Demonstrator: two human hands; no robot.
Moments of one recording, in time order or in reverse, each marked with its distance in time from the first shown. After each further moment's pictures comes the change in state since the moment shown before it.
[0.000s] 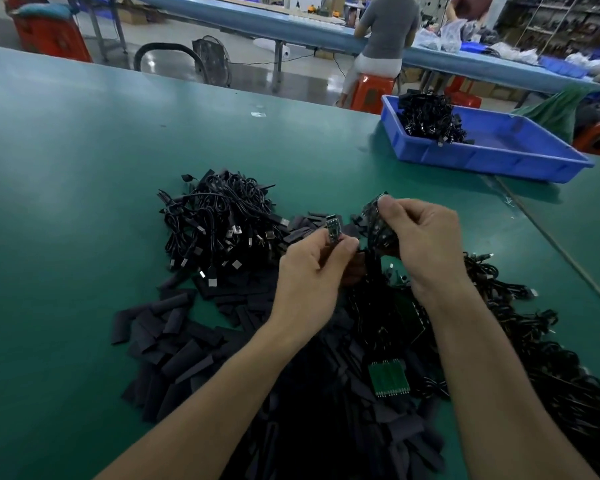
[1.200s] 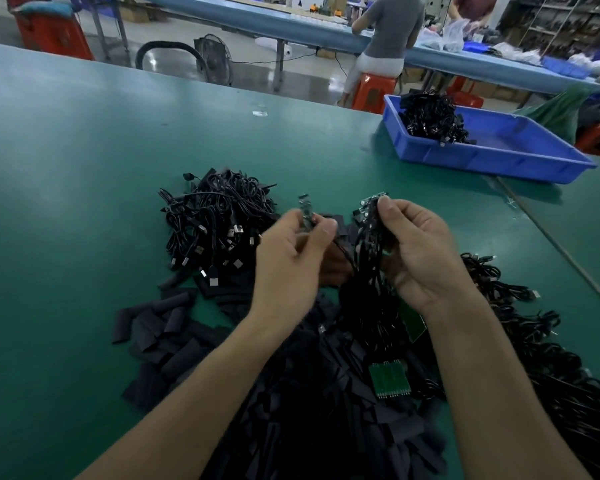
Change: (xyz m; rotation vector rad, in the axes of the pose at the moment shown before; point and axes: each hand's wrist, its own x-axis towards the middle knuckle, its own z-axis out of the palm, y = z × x) left_hand 0.000 0.026 -0.019 -0.138 0.029 -0.002; right_hand -0.011 -0.010 0.009 0.532 -0.163 0.285
